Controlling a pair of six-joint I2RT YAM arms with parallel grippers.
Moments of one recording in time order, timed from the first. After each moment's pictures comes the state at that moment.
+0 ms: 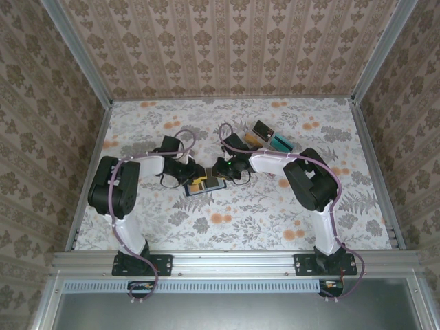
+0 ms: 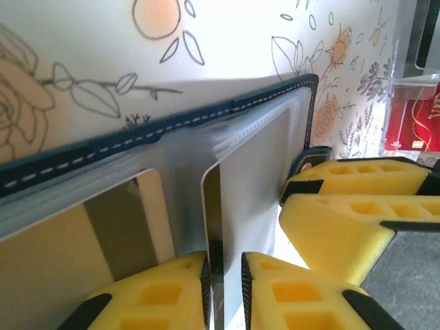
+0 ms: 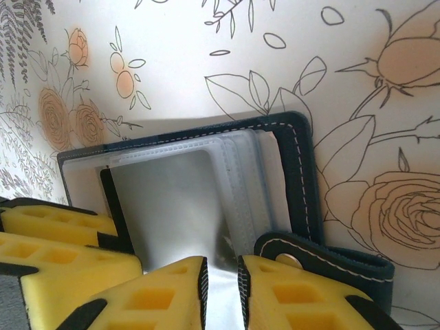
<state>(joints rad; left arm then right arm) -0.32 1.81 0.94 -0.30 0.75 -0.61 0.64 2.07 1.35 -0.29 -0.34 0.81</state>
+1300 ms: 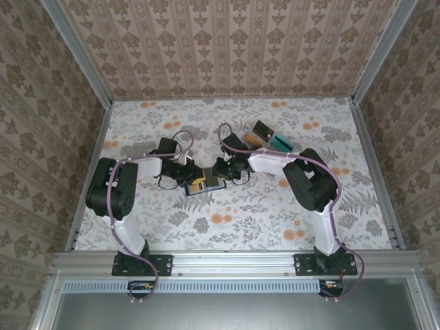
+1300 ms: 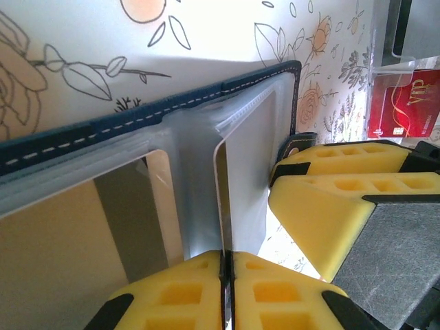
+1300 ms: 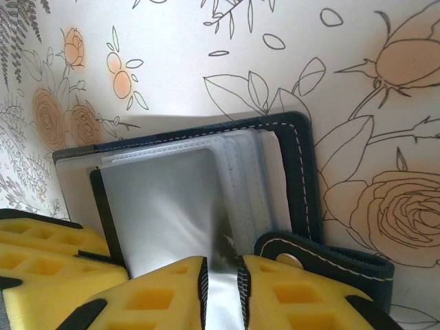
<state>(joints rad) -0.30 1.80 0.90 -0.26 0.80 -0.59 0.65 2.08 1.36 -0.31 -0.32 0.81</state>
